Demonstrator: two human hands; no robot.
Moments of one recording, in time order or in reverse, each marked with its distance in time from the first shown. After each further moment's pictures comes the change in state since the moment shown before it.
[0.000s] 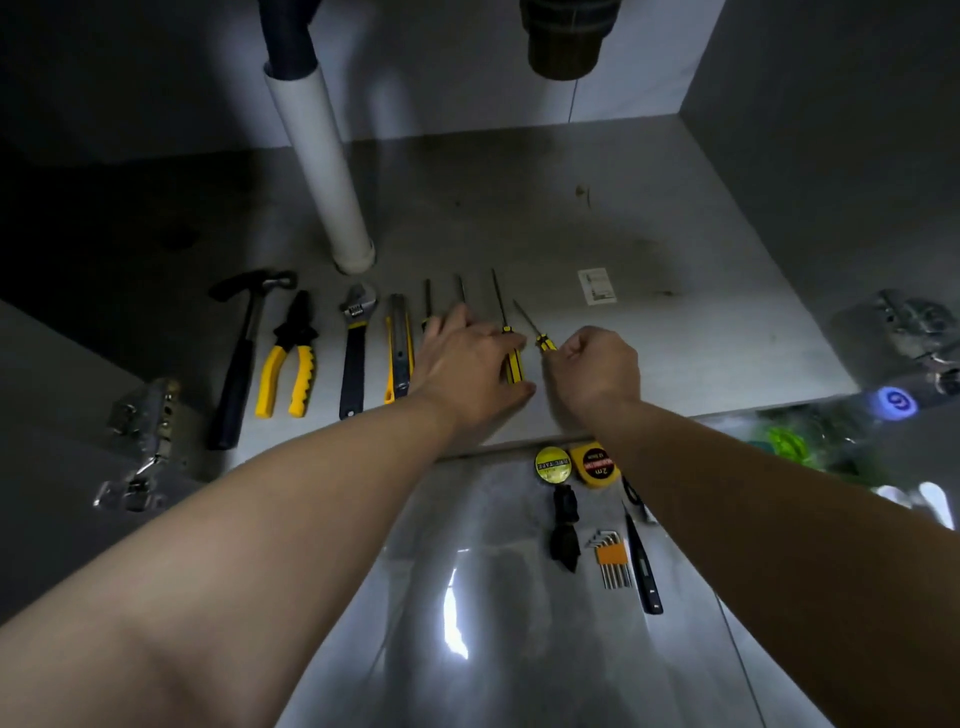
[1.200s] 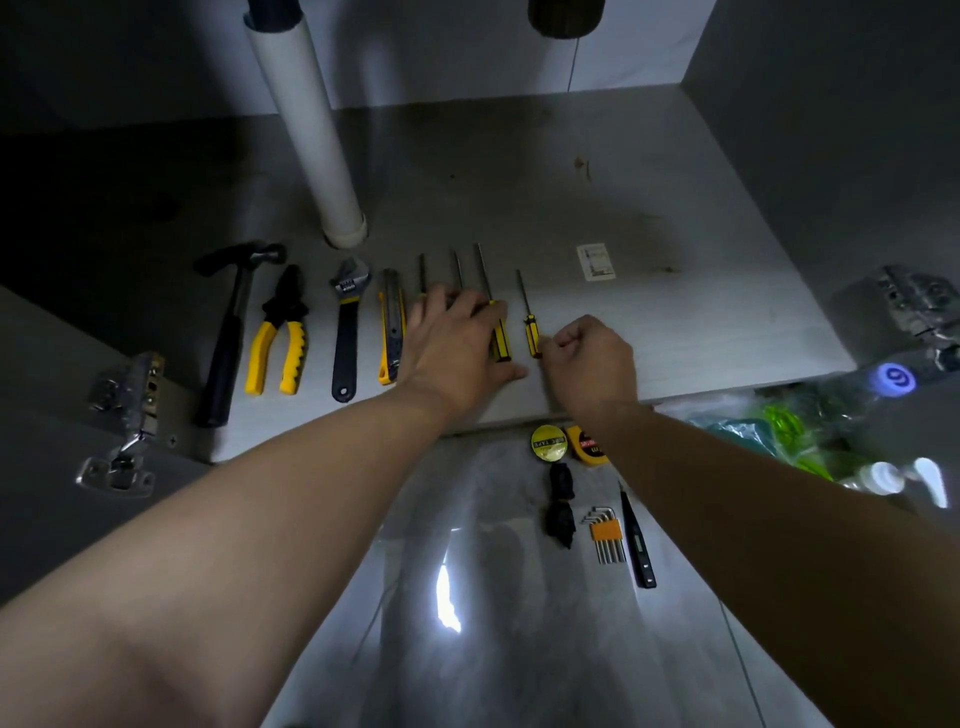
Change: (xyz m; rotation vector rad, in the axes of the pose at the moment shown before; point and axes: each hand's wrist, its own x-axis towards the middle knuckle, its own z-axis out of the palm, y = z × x) left_hand -0.009 -0.005 0.012 -0.040 0.061 -0.073; right_hand -0.013 0.020 0.012 0.030 0.042 -0.106
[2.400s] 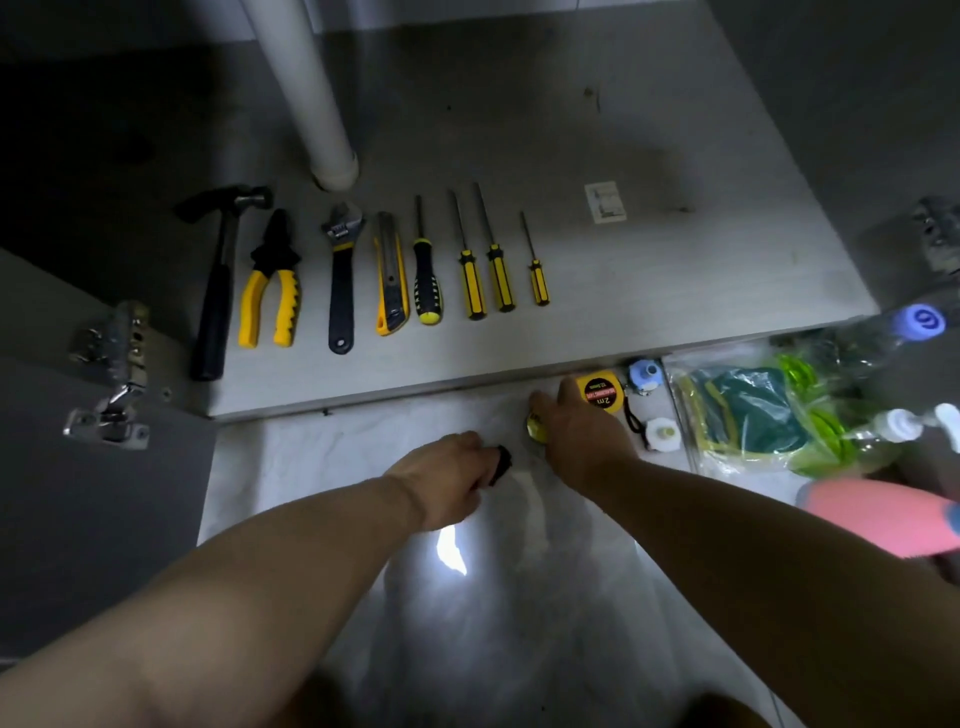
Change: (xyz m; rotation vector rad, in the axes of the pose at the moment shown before) left_hand -0.134 -0.011 0.069 -0.226 -0.728 0.184; right_hand -0.074 0.078 0.030 -0.714 -0.561 -0.257
